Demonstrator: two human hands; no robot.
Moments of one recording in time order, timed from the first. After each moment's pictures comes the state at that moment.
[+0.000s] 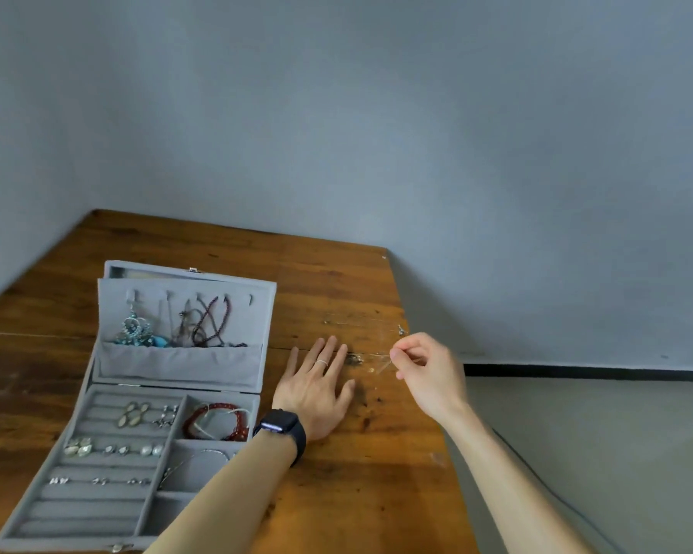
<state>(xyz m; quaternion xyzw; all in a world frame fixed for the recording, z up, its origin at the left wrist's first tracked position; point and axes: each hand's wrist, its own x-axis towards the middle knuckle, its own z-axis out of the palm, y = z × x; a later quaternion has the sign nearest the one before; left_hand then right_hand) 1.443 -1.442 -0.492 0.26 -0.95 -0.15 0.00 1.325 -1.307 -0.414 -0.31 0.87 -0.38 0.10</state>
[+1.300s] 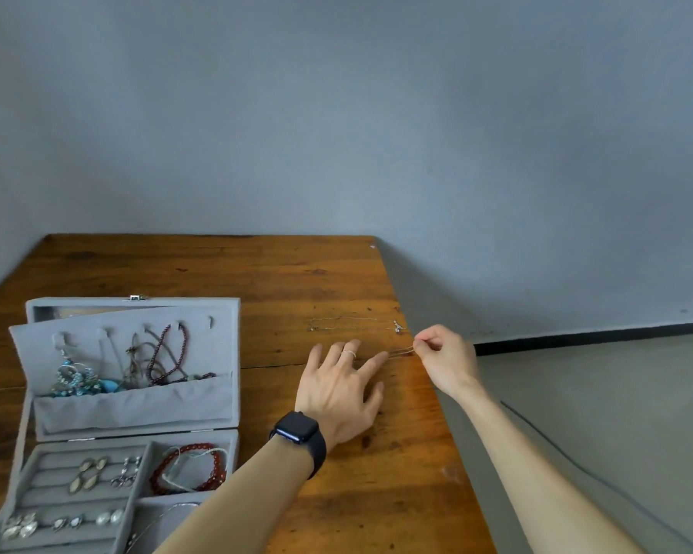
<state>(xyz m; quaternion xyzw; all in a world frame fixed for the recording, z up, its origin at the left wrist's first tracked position) 1.397 -1.434 -0.483 0.18 -0.98 -0.04 0.04 1.227 -1.320 -0.484 -0.23 0.91 -0.34 0.09</state>
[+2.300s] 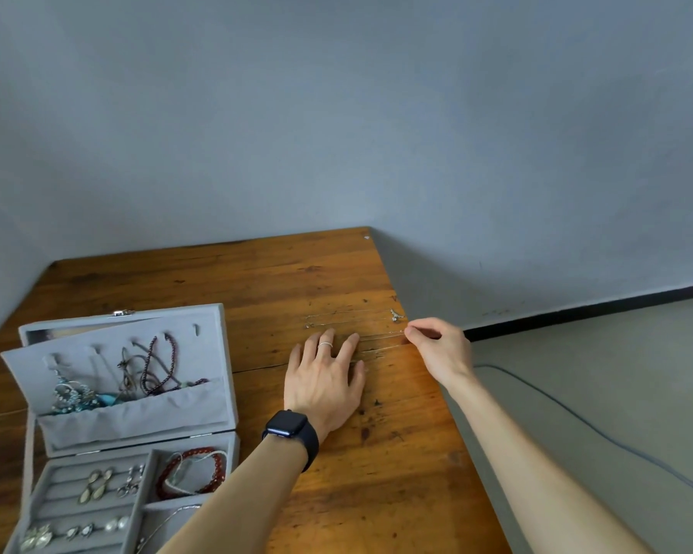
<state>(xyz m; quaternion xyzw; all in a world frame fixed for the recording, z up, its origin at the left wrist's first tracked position) 1.393 -1.440 -0.495 0.27 -0.96 -0.05 0.04 1.231 -1.318 -0.501 -0.18 0.86 -0.47 0.12</state>
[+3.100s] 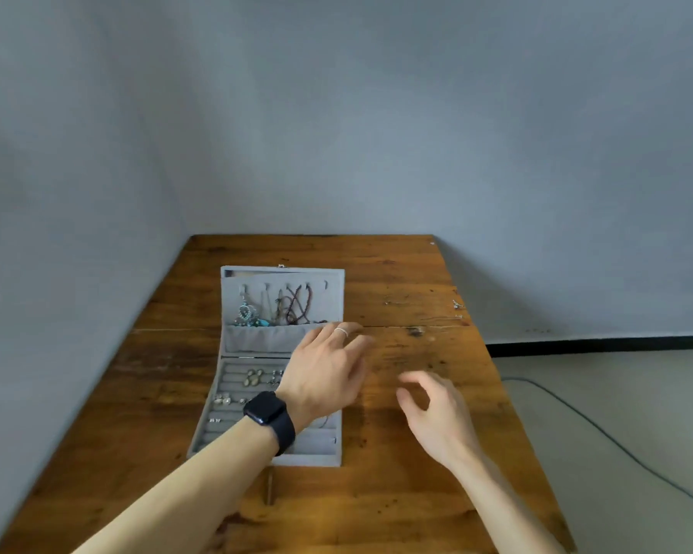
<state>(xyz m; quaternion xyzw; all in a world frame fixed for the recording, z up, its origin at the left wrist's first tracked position) 1.567 -1.447 -0.412 0.17 -0.97 -0.04 0.16 1.443 -1.279 -0.470 -0.37 0.85 -0.37 0.11</state>
